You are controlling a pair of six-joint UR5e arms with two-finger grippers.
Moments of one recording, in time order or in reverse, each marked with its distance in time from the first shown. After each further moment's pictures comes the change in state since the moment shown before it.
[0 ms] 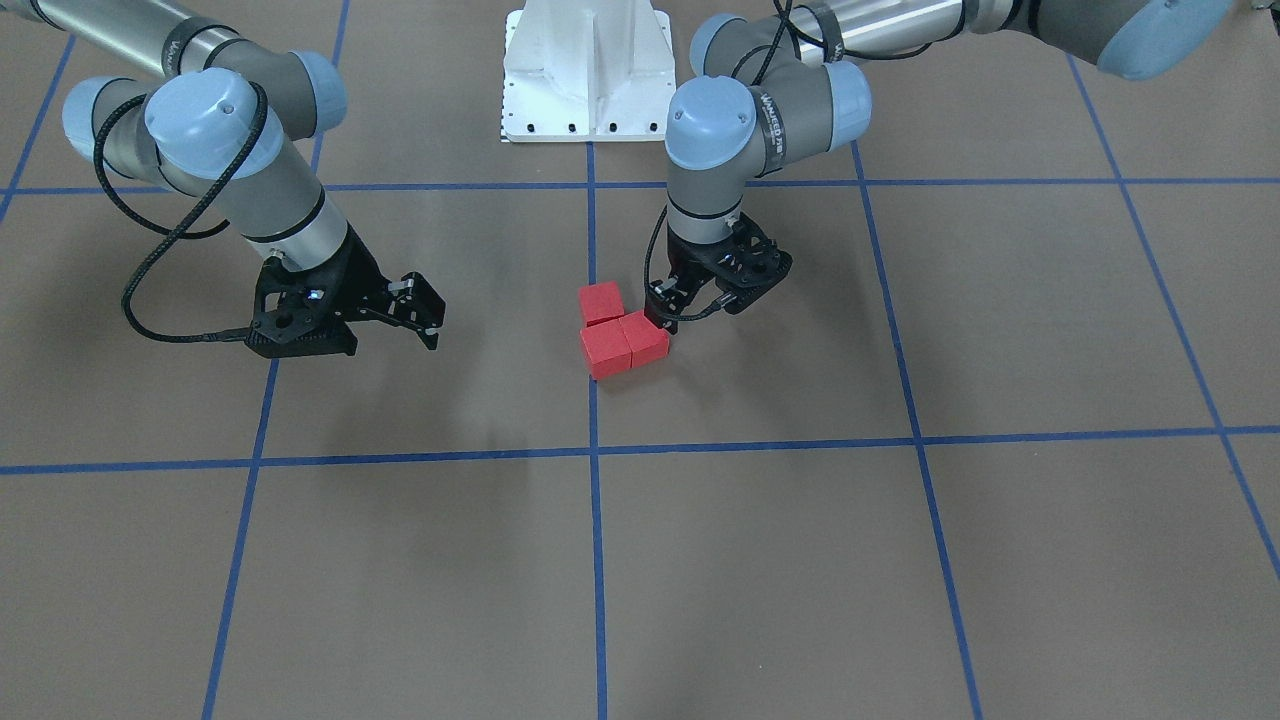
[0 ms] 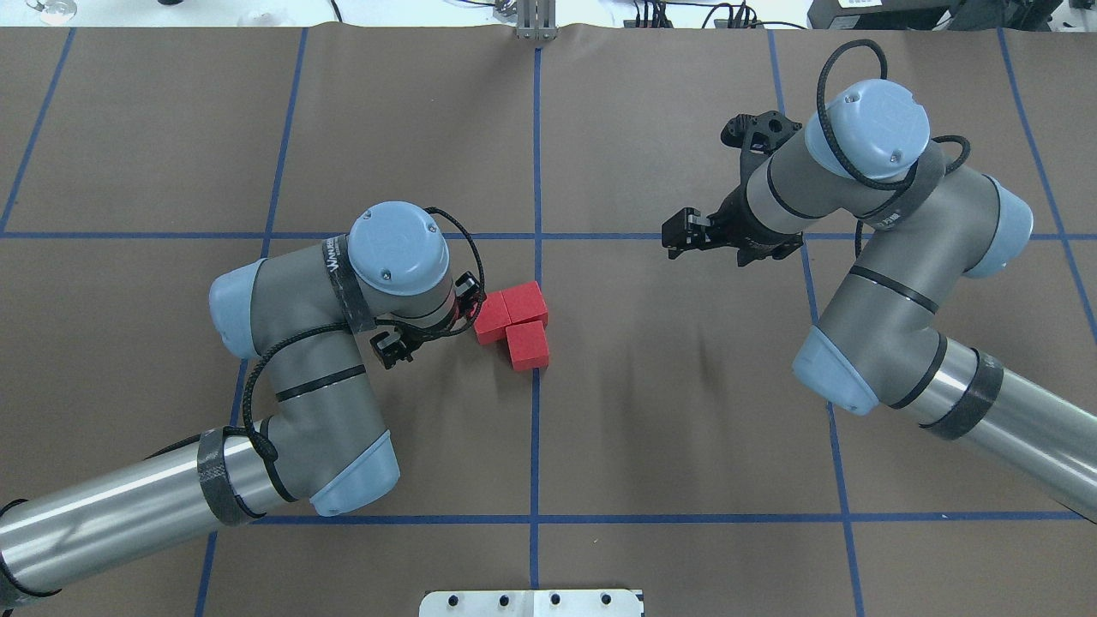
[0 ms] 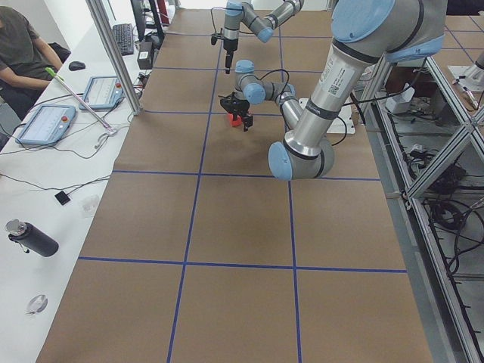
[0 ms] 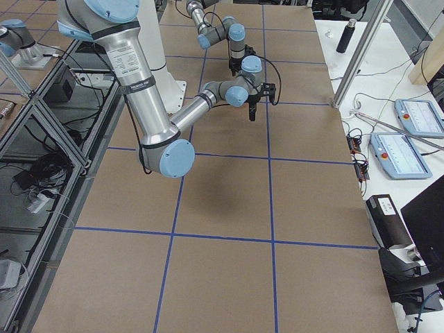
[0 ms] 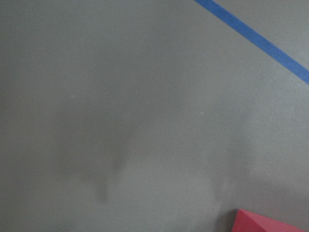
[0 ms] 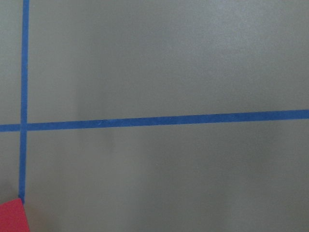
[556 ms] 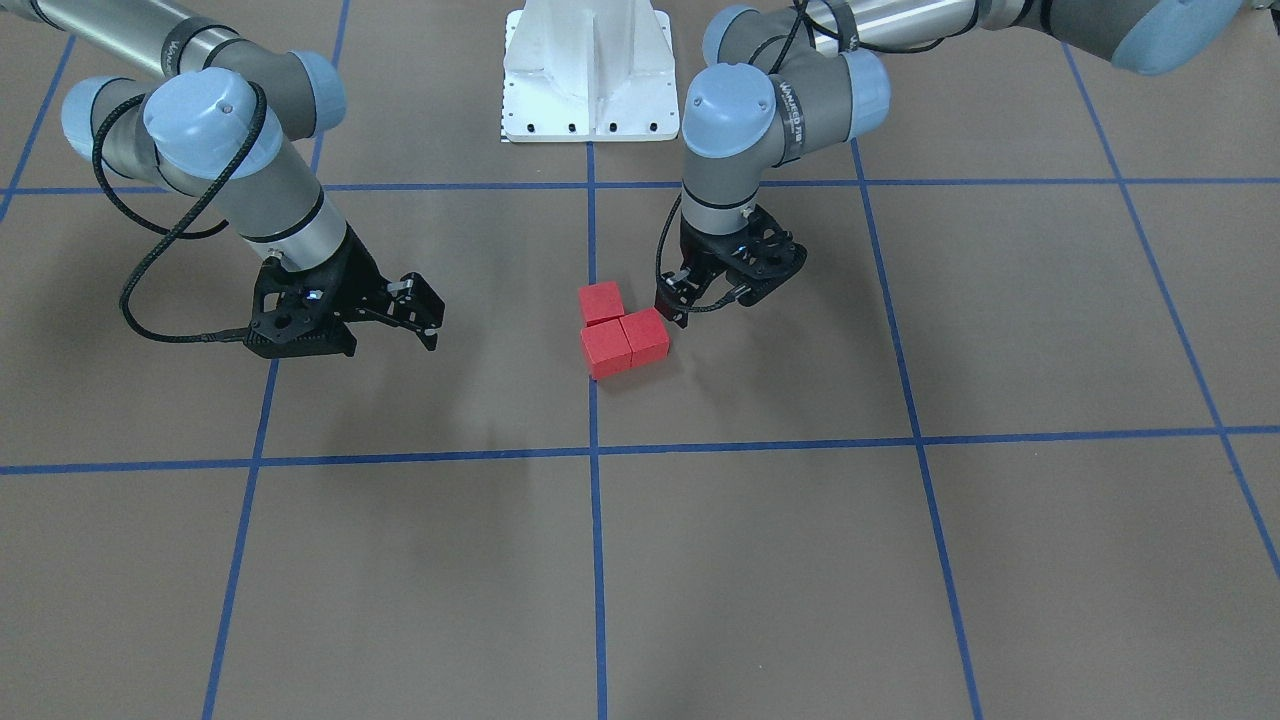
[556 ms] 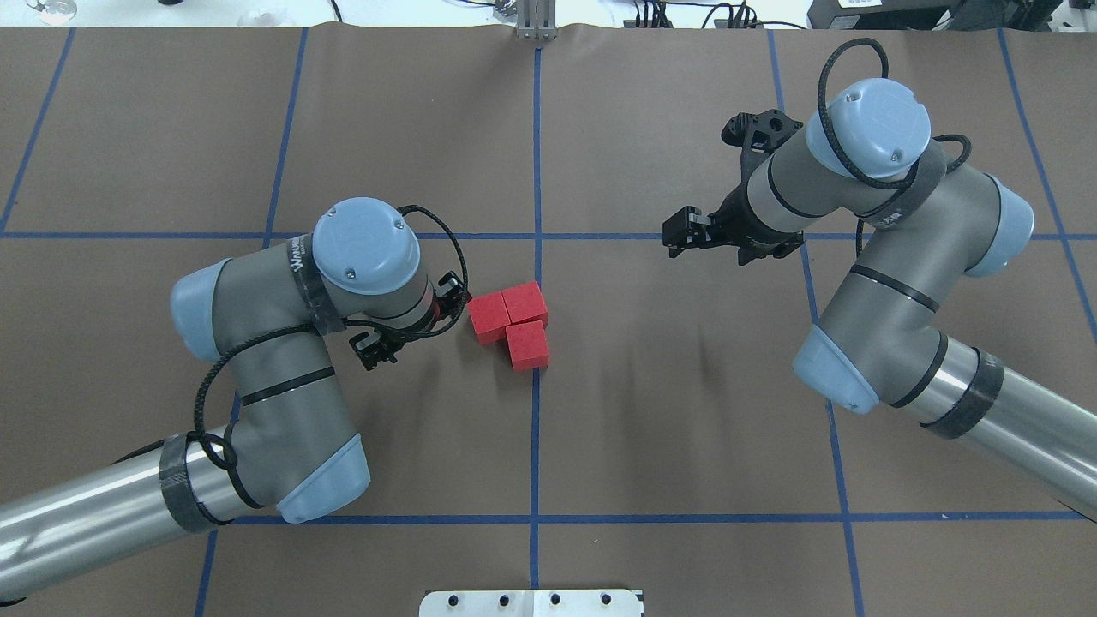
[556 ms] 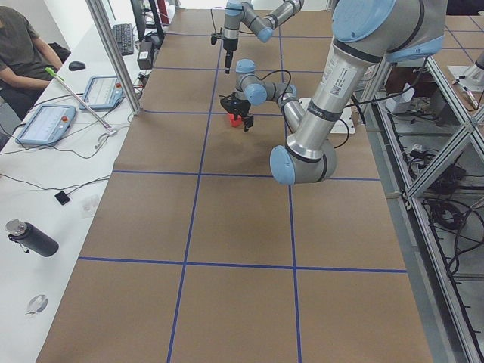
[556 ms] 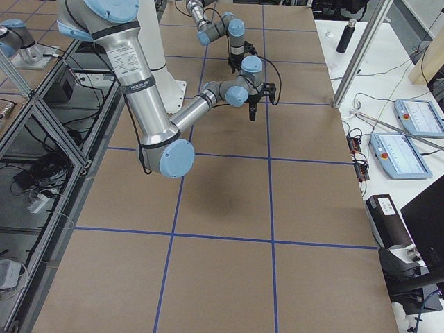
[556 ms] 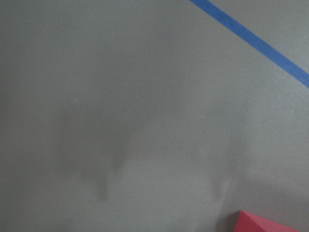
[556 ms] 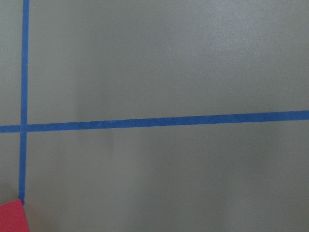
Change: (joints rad) left arm -0.016 0.066 -0.095 0.004 -0.029 0.023; right arm 0.004 0.000 0.000 0.000 -0.001 -0.001
